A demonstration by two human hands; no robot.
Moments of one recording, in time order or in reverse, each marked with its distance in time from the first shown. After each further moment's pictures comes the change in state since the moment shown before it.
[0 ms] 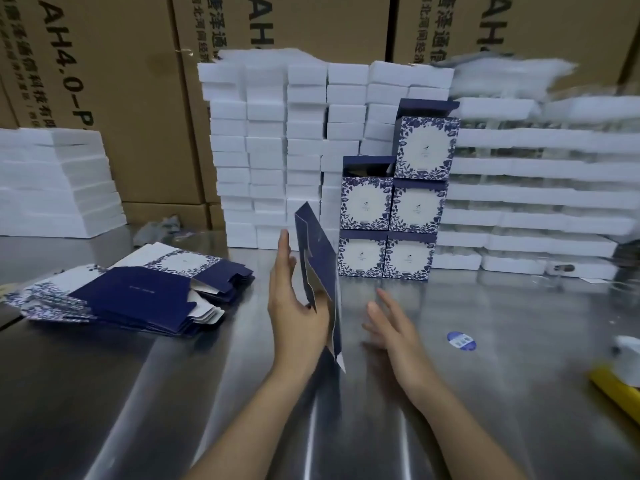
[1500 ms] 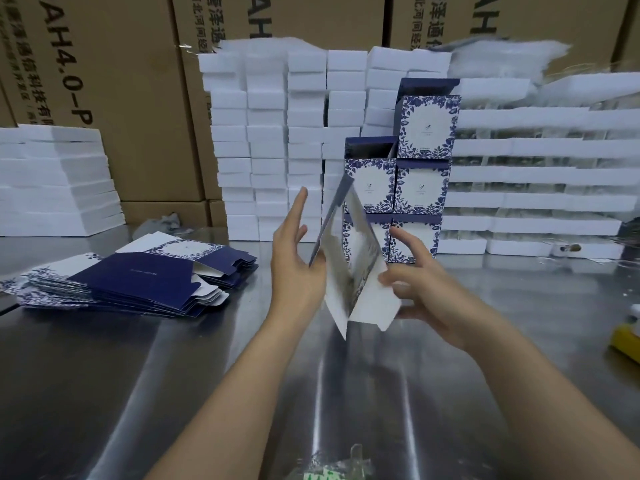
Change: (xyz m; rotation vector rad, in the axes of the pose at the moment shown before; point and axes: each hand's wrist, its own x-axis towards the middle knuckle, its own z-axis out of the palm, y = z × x) left_hand 0.013 0.009 -0.018 -0.050 -0.173 -0.011; right_hand -0.009 -0.060 -0.006 -0.019 -0.224 -0.037
